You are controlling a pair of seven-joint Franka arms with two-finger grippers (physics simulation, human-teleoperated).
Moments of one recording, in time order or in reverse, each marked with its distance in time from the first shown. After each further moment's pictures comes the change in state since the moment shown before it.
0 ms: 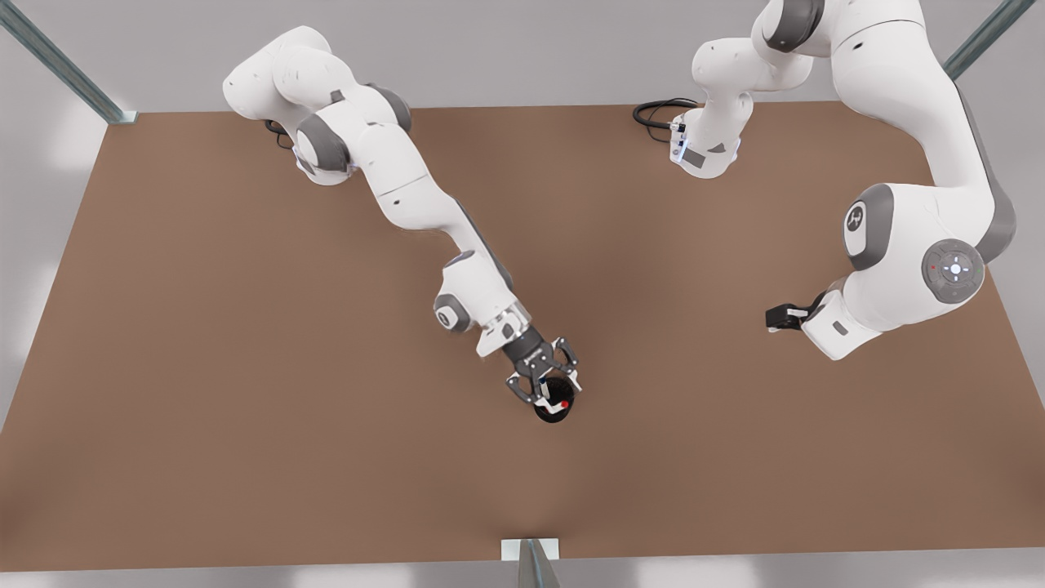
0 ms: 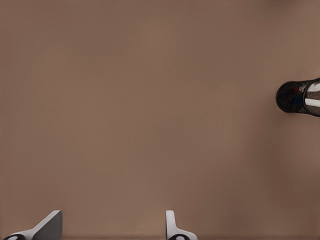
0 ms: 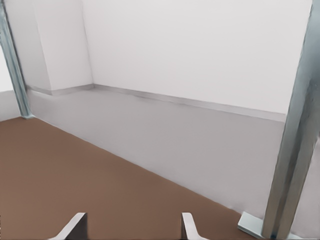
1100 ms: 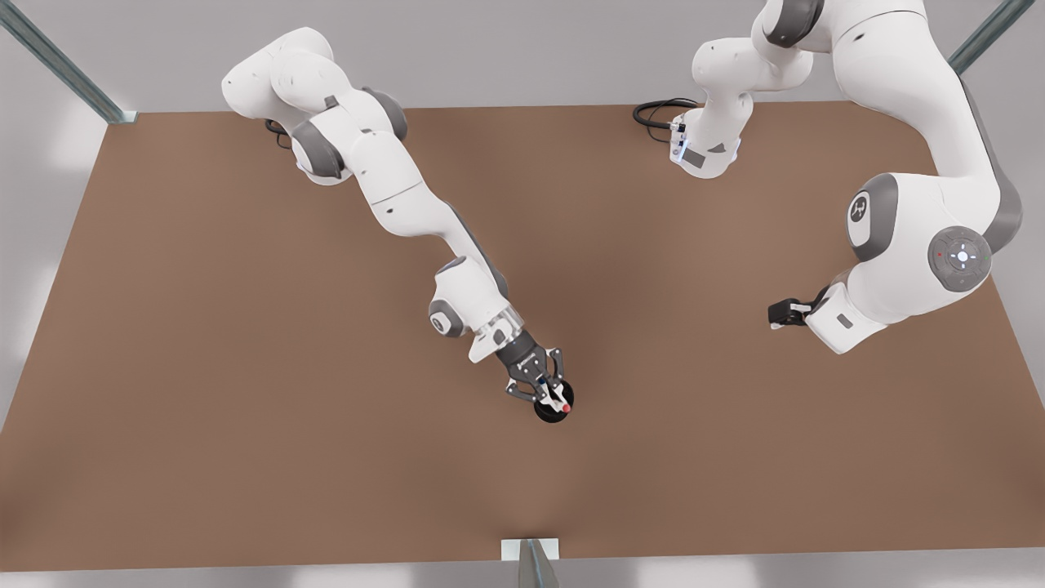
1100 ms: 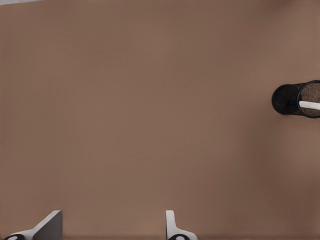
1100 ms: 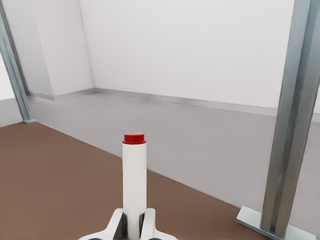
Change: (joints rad) left arm 0.000 -0.021 -0.002 0.000 -0.001 0.001 0.000; right arm -0.060 0.119 0.059 0.006 -0.030 0.107 0.004
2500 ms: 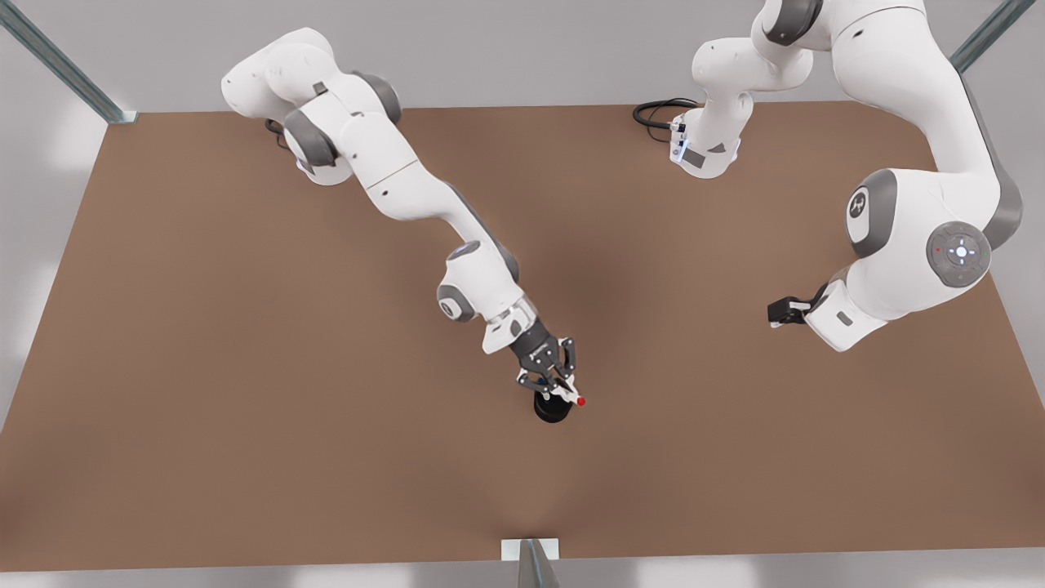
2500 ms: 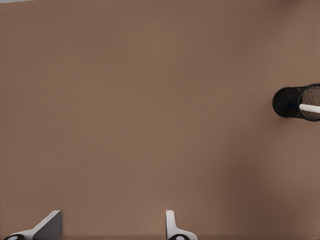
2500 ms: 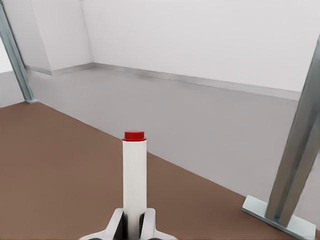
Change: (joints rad) left arm -0.006 -0.008 0.000 0.000 0.005 -0.006 -0.028; right arm -0.019 -0.096 0.093 -0.027 -0.020 -0.182 -0.064
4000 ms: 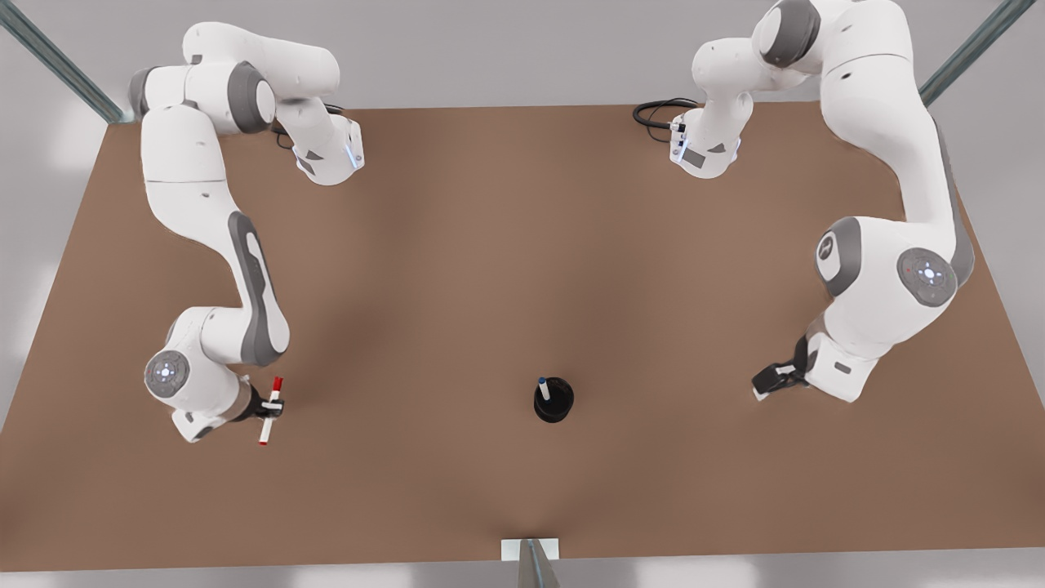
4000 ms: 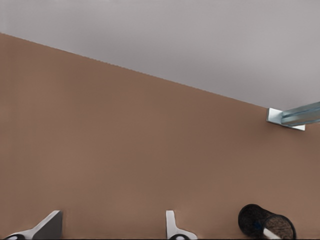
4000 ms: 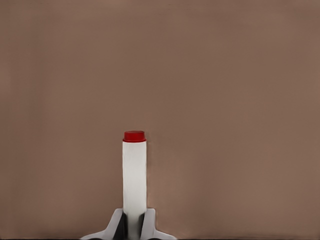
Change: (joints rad) left arm 0.022 0.072 -0.038 0.009 -0.017 0.348 -0.338; right arm -0.707 -0.343 0.084 -0.314 0.313 -1.090 -0.422
